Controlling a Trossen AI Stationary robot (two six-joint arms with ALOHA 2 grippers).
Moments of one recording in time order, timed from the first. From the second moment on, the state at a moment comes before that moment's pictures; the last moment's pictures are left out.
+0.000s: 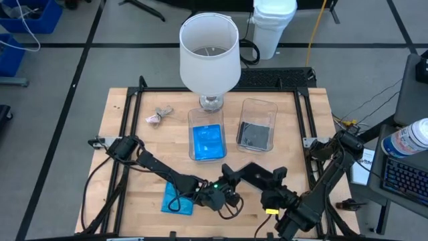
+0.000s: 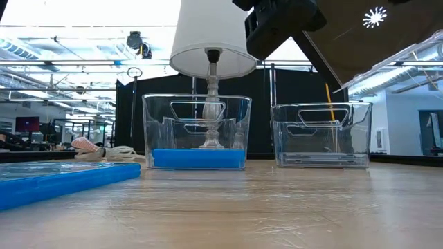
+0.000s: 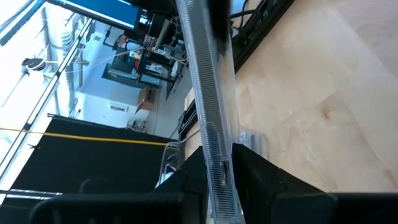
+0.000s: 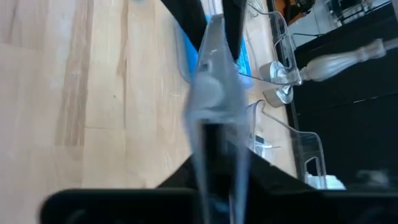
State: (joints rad) left arm -0.47 2.14 1.54 0.26 -0.95 0.86; right arm 0.91 1.79 1.48 -1.41 0.91 0.83
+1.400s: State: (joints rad) left arm -0.76 2.04 1.54 -1.21 -1.21 -0.57; right arm 0.90 1.78 1.48 -1.45 1.08 0.86
